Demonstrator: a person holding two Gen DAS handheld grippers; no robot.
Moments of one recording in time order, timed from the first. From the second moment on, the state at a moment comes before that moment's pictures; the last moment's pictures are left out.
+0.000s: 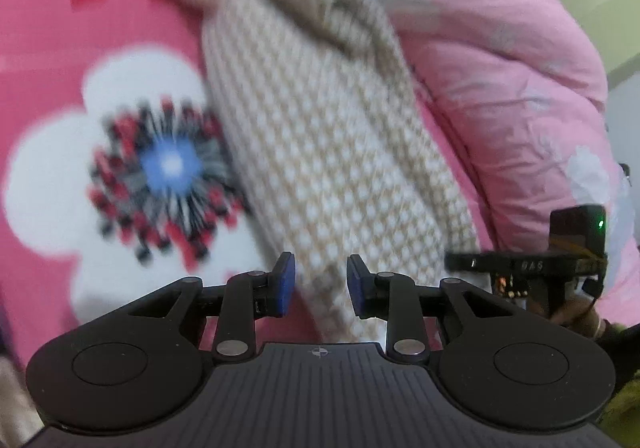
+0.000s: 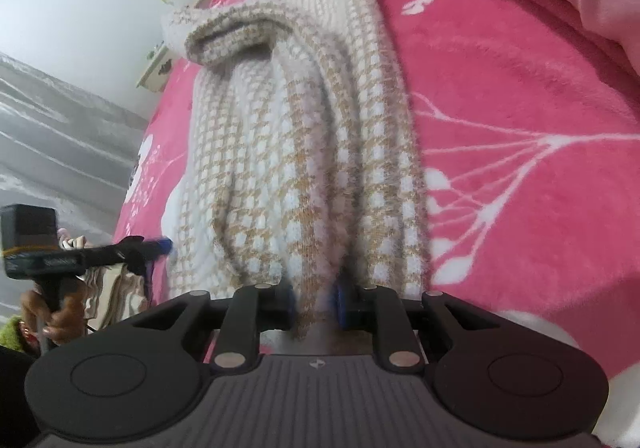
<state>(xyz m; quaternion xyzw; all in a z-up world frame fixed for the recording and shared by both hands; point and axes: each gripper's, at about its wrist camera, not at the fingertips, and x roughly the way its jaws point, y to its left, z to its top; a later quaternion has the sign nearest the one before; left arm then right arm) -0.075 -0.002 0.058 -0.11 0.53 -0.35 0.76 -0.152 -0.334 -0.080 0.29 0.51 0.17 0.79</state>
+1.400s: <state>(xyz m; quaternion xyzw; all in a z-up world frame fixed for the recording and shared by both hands) -0.069 -0.053 0.007 -0.10 0.53 -0.39 0.75 -0.162 -0.339 0.015 0.12 0.34 0.19 0.91</state>
